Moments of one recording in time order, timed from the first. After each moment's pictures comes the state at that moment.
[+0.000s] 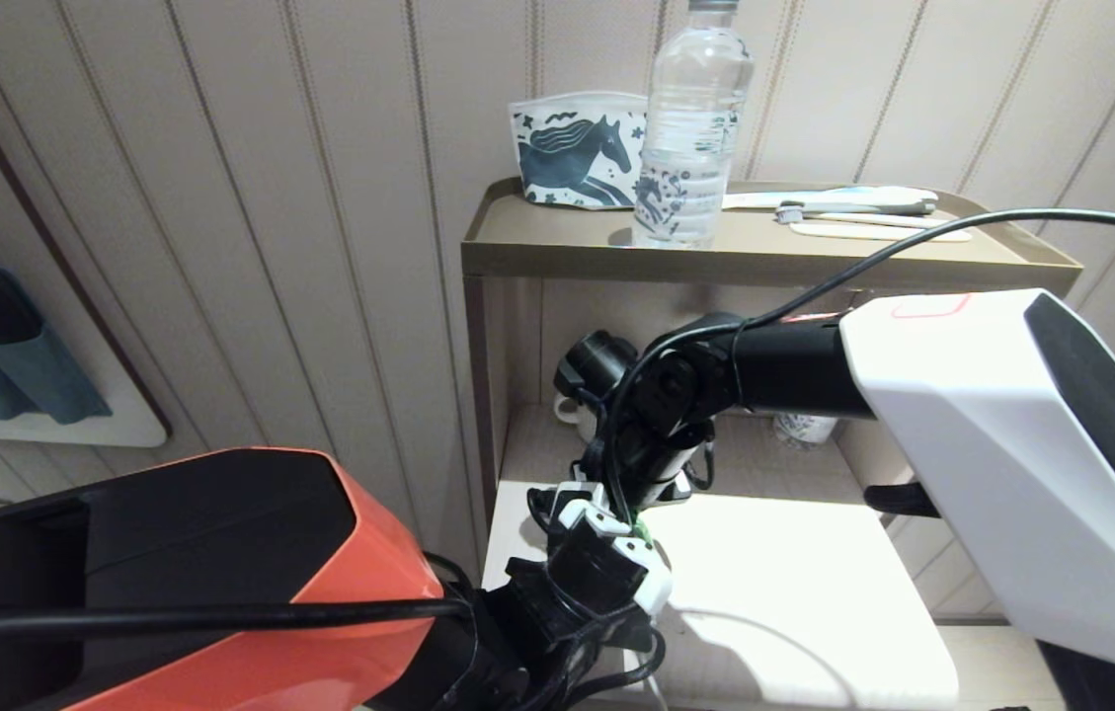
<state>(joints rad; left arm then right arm) -0.99 2.24 -1.03 -0.53 0.31 -0.61 0.64 2.32 -1.96 0.76 -0.12 0.45</state>
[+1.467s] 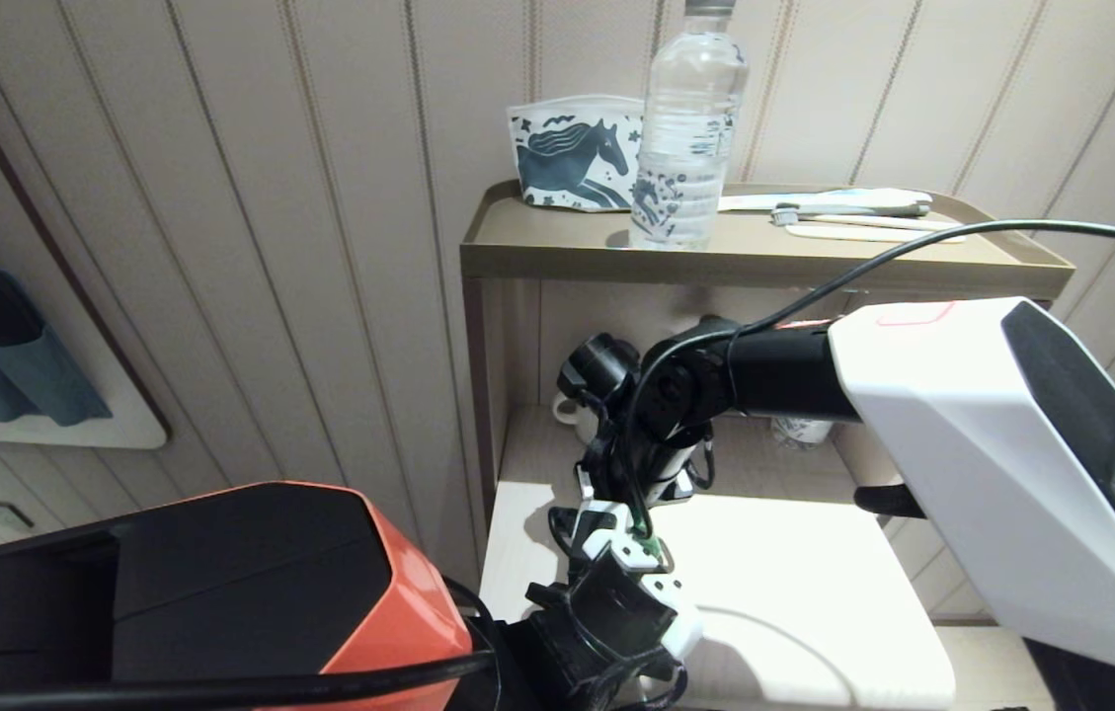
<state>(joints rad) -1.06 2.26 -1.01 -0.57 0.35 -0.59 0.63 2.36 -1.96 0.73 -0.12 0.45</state>
